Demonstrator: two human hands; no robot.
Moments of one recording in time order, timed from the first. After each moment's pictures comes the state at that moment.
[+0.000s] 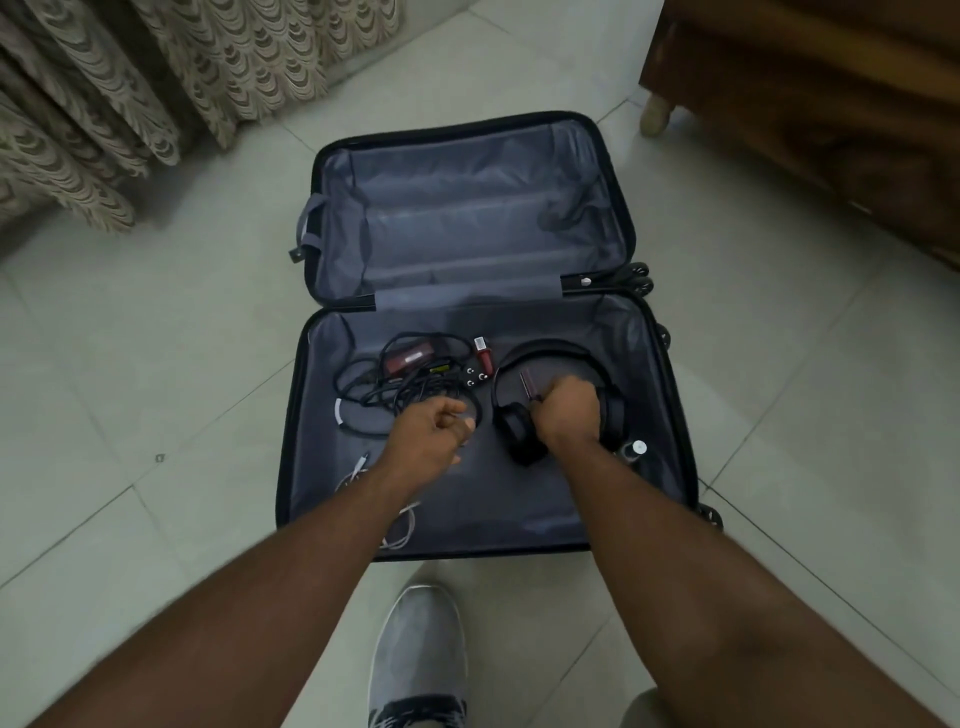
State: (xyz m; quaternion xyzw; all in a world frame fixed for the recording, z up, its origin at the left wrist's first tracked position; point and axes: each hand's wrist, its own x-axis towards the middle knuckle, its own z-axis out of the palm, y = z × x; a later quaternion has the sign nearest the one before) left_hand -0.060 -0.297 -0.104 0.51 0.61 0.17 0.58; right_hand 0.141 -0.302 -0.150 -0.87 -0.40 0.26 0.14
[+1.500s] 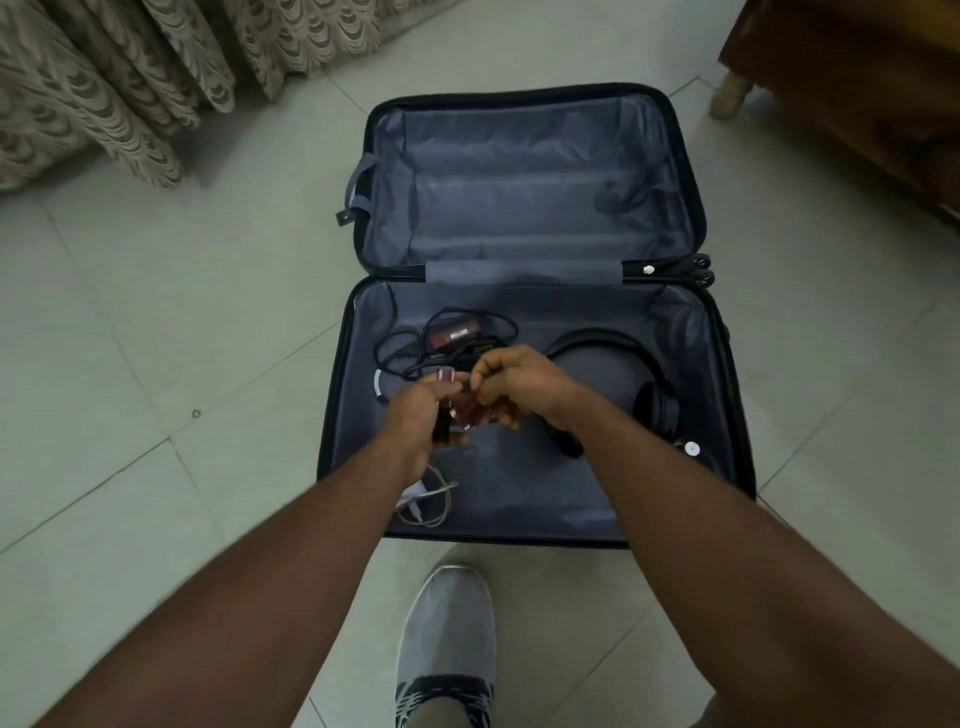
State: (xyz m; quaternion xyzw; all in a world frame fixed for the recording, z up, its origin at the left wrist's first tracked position) left_hand -0.106 -0.283 -0.096 0.26 0.62 0.27 0.69; right_hand 0.063 -0.268 -0.086 -0.58 -0.47 0.64 0.20
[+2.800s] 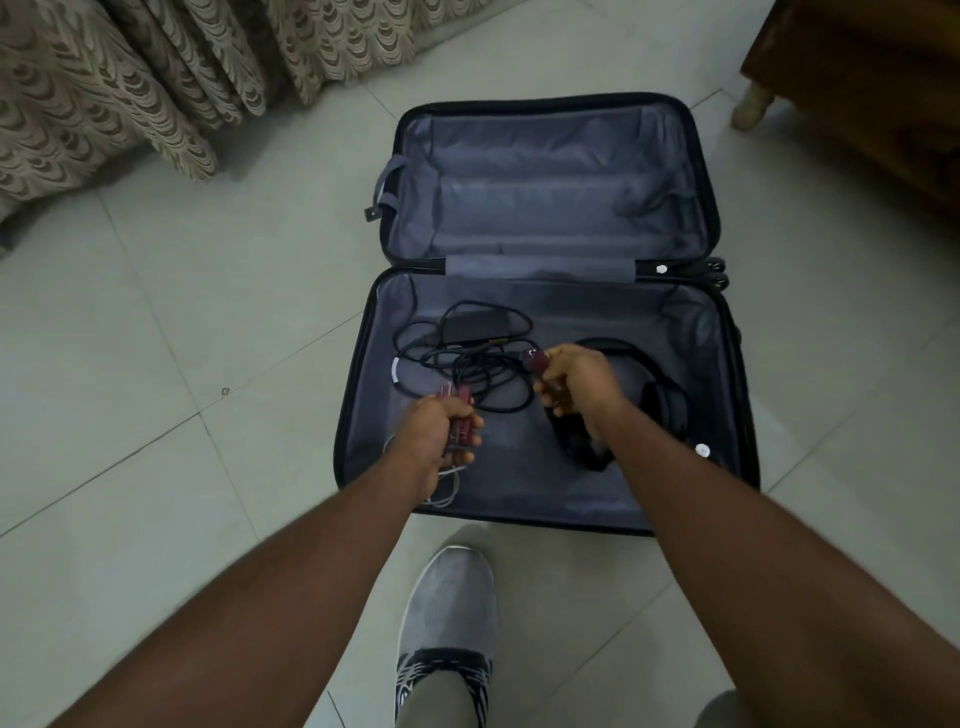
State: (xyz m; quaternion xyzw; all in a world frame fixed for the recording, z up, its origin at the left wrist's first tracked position) left_hand -0.111 -0.328 -0.091 0.23 0.64 0.28 0.67; right_hand 0.095 -0.298 -0.100 -0.67 -0.29 0.59 0.35
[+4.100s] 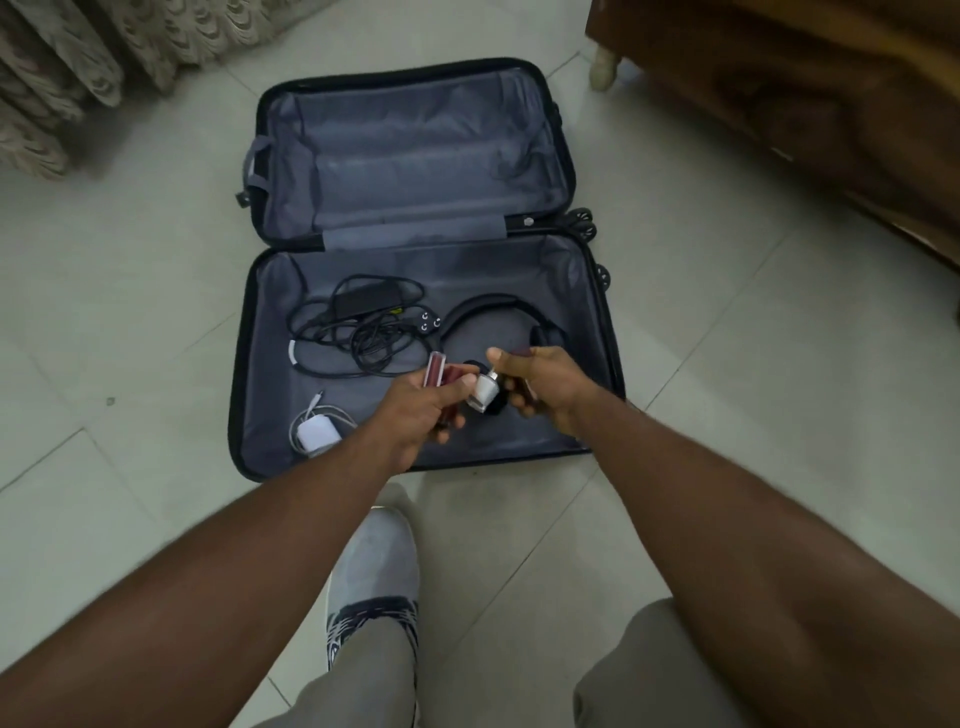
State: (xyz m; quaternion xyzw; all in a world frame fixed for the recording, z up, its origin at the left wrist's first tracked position) left_hand -0.022 -0.375 -0.080 0.38 0.55 0.22 0.71; right_hand 0.170 -0.394 -0.079 -0.65 -0.24 0.63 0.34
